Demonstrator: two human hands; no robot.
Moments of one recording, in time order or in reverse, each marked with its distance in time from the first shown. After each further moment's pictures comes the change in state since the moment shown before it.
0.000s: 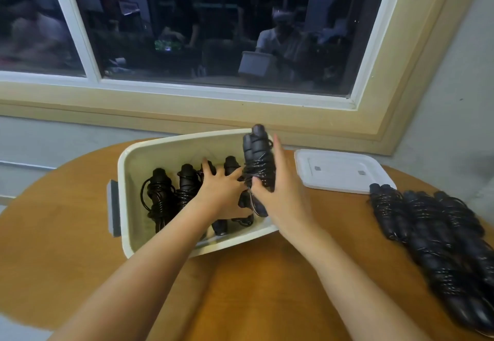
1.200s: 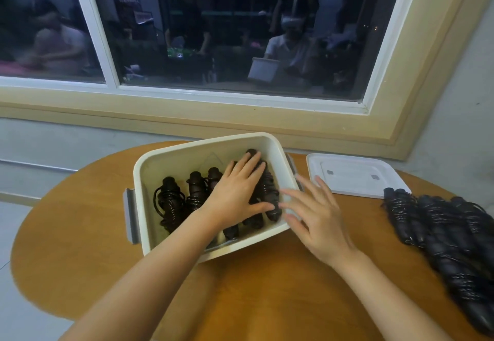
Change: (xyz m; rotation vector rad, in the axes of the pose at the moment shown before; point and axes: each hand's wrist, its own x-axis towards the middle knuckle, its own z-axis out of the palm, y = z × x) left_hand -0.029 -0.008 -0.001 -0.289 0.319 0.104; right_hand -0.021 0.072 -0.005 -0.397 0.061 -0.619
